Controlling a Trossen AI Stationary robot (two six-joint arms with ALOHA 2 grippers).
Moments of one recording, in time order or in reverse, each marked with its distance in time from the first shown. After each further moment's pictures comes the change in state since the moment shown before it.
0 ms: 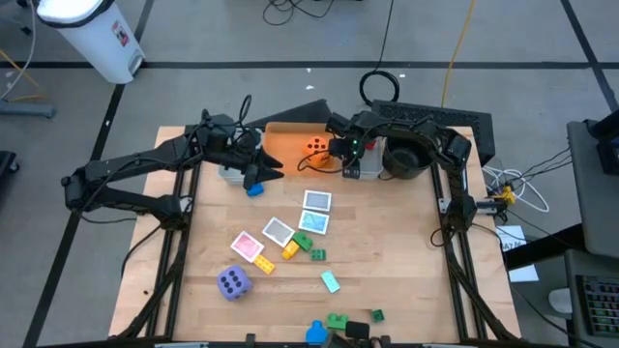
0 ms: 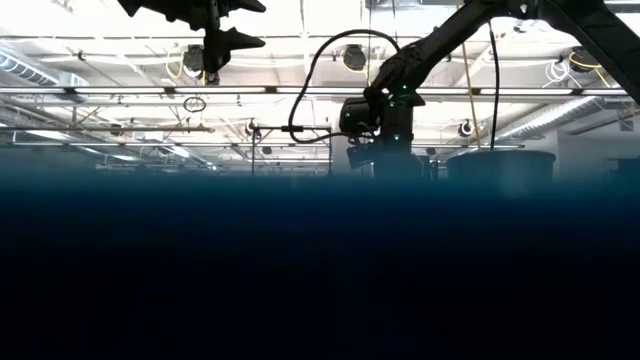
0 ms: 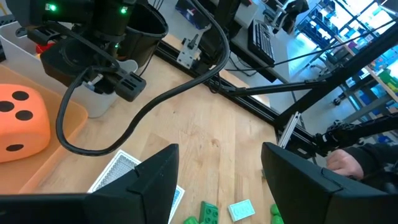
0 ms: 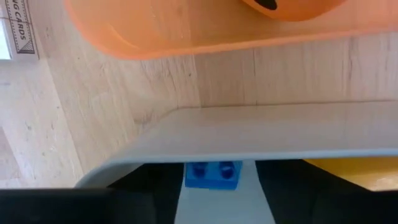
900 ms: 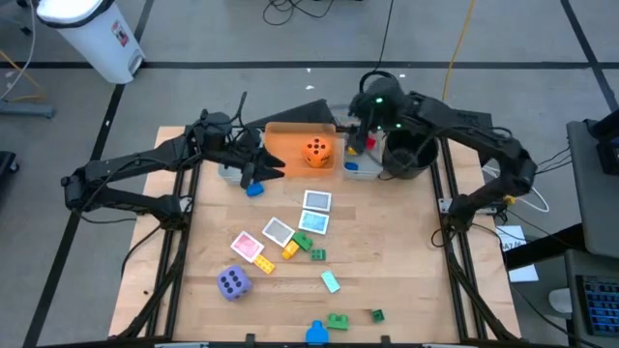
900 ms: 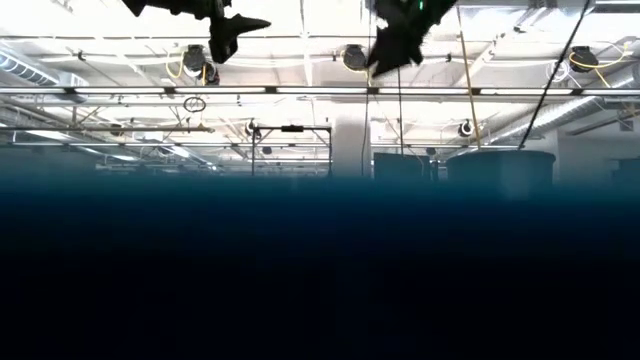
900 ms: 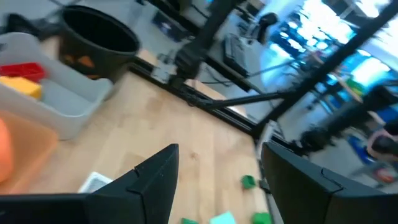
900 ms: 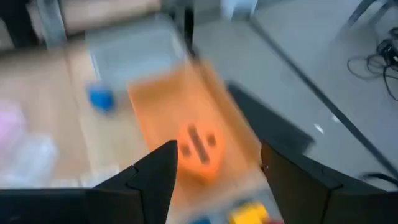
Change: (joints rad) left arm 0.000 0.000 0.000 0.104 0.087 -0.028; right arm 0.063 -0.570 0.000 0.275 0.060 0.374
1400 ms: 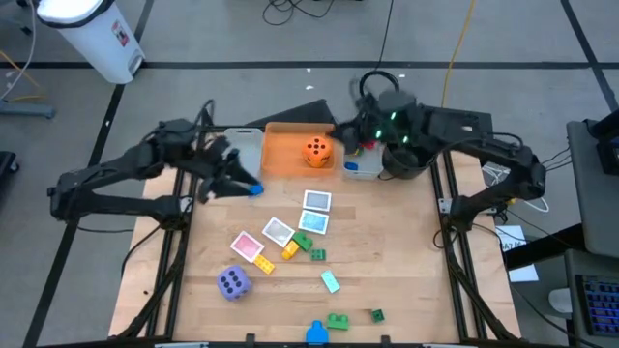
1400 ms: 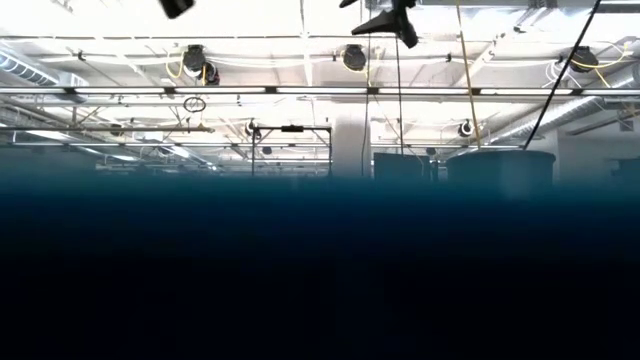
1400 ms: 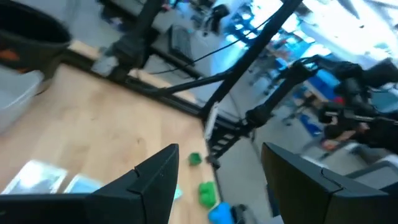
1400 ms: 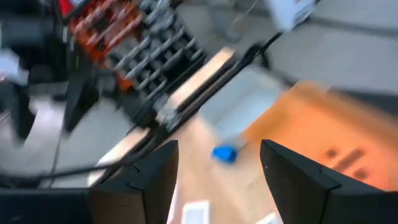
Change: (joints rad) left arm -0.091 -0.269 0.001 -0.211 0.067 -0.017; right arm 0.187 -0.078 -0.080 0.248 -0.080 0.634
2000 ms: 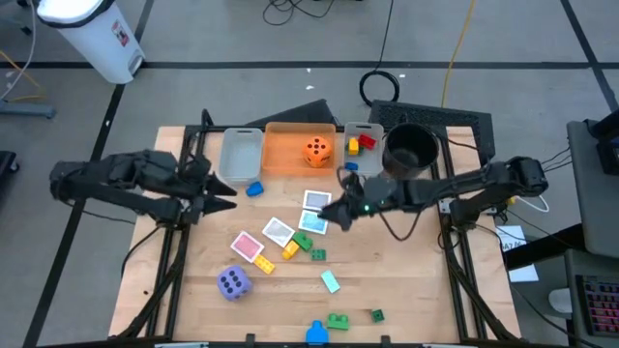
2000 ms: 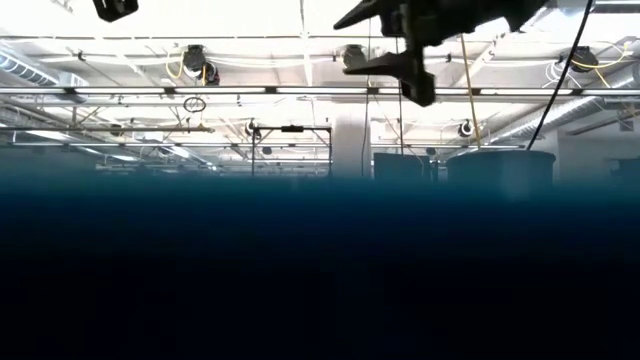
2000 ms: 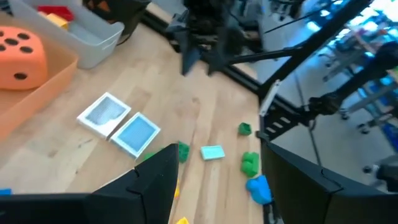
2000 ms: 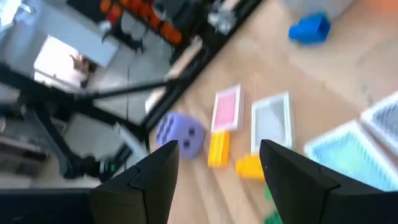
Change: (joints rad) left arm -0.409 -0.111 0.000 -0.306 -0.631 -0.165; right arm 0.403 0.001 -0.582 0.605 0.080 0.339
